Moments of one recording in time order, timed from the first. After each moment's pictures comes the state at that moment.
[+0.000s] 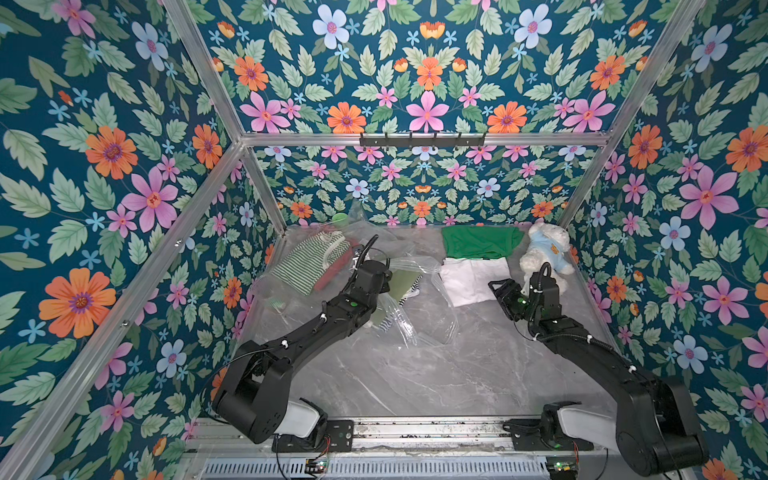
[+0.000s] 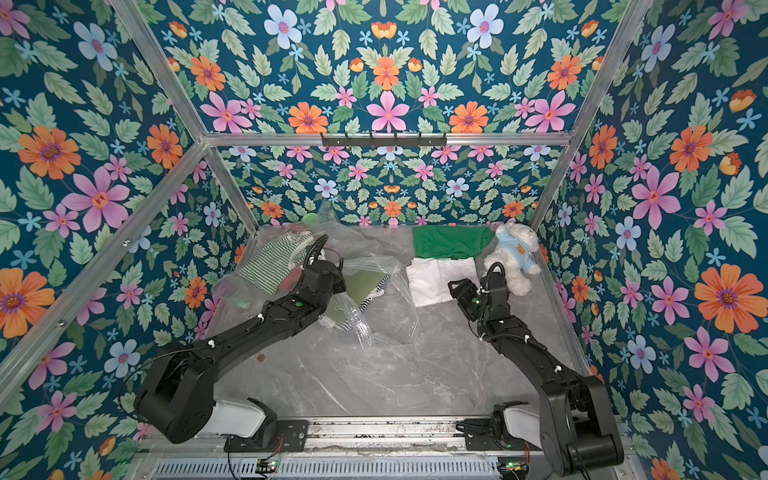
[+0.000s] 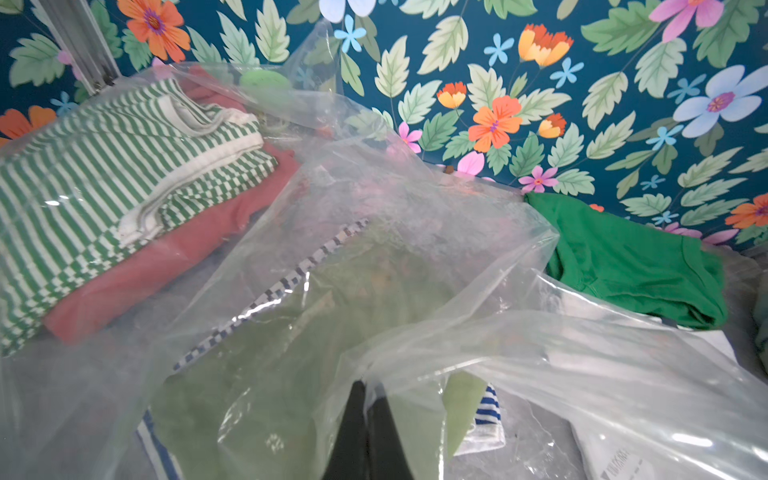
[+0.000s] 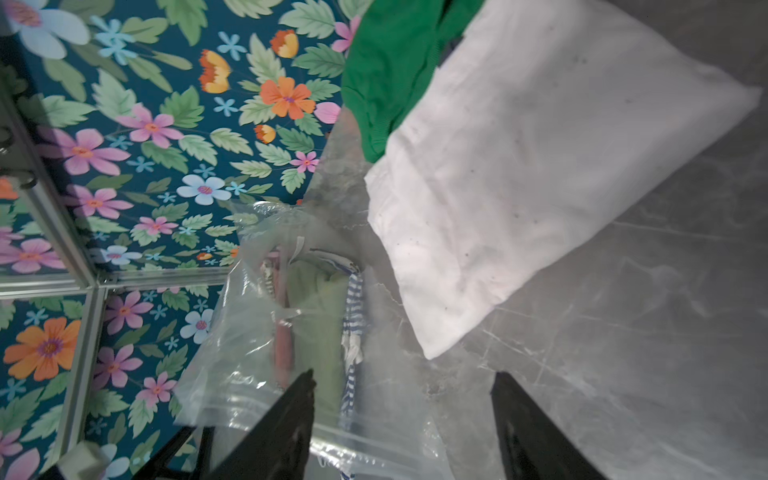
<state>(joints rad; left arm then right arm) -0.58 1.44 0.89 0.01 -0.46 -0.52 0.15 1.19 0.59 0.09 -0.28 1.04</state>
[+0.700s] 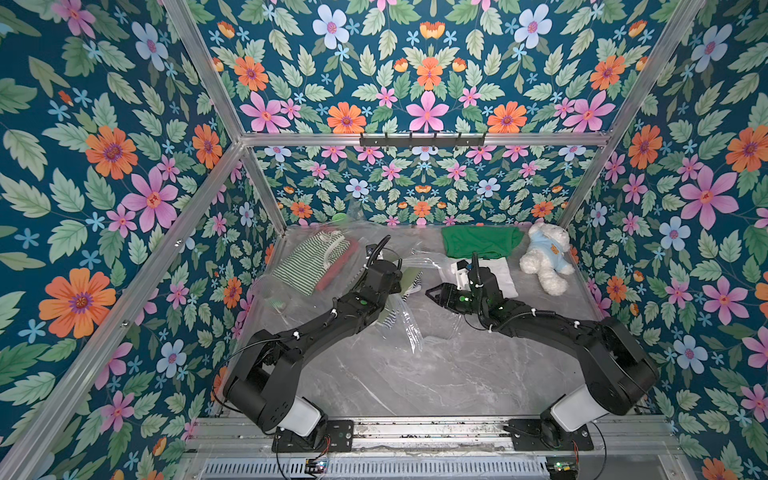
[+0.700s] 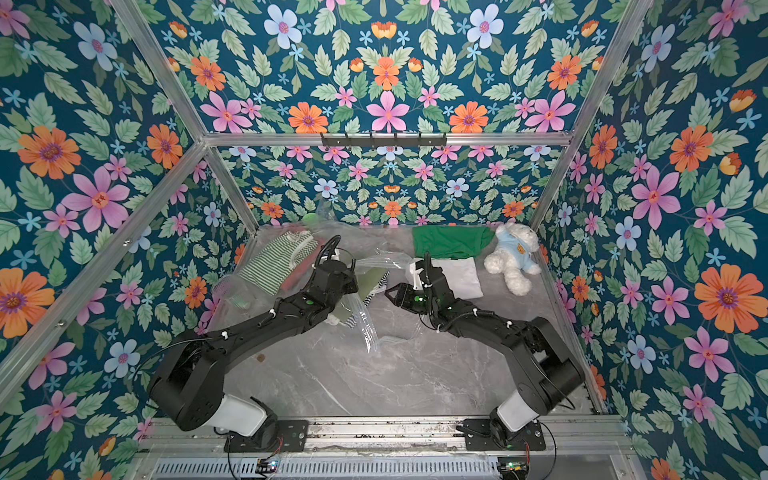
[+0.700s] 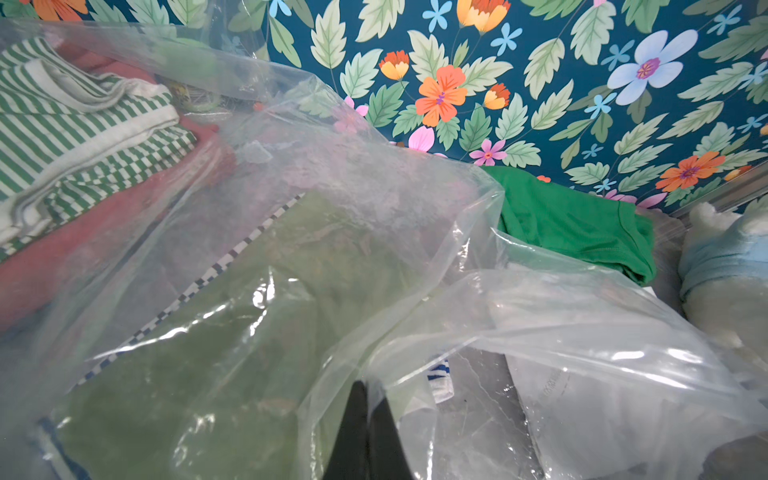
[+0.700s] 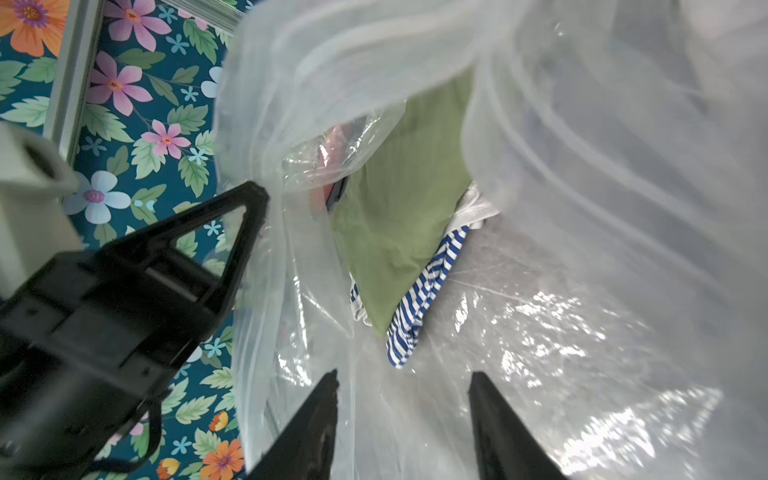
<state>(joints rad) -0.63 1.49 0.92 0.05 -0.40 -0.53 0.56 1.62 0.86 0.26 -0.40 0.91</state>
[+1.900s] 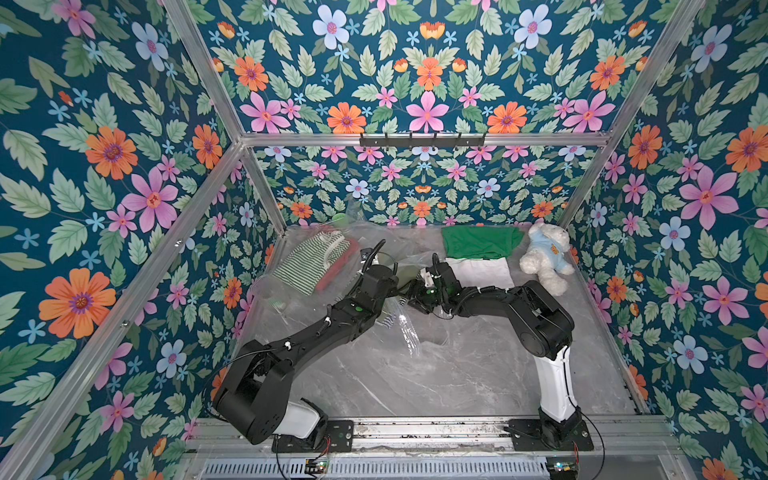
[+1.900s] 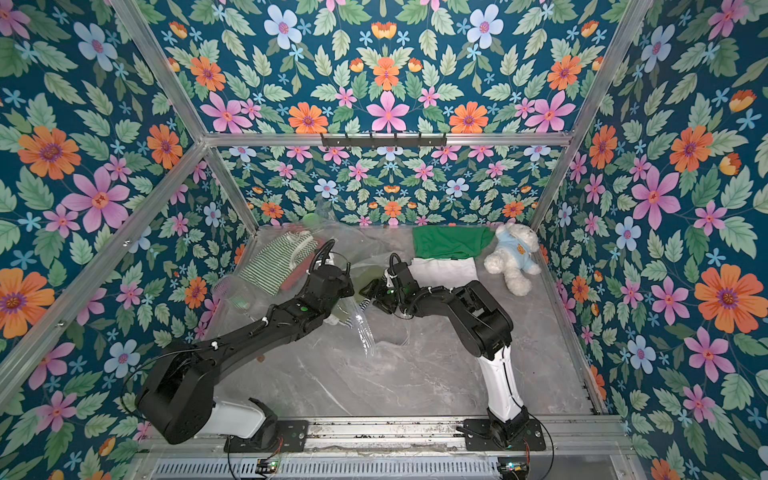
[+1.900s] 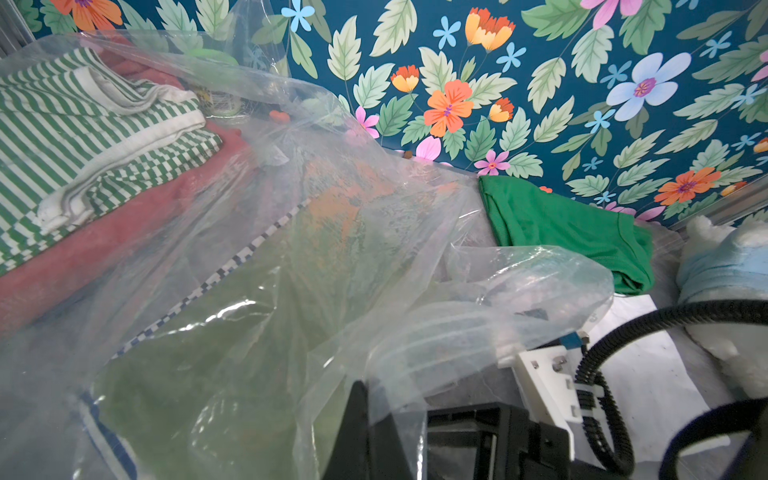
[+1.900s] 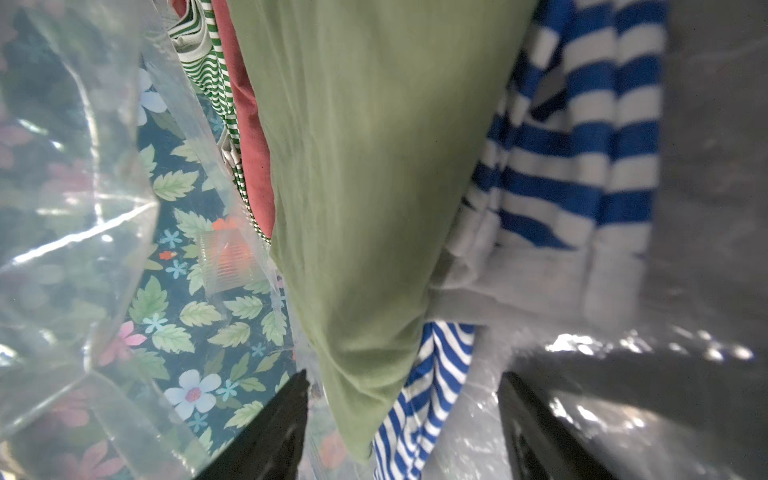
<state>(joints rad) -0.63 1.43 0.86 0.06 -0.43 -0.55 0.61 2.11 1.22 0.27 -0.46 1.12</state>
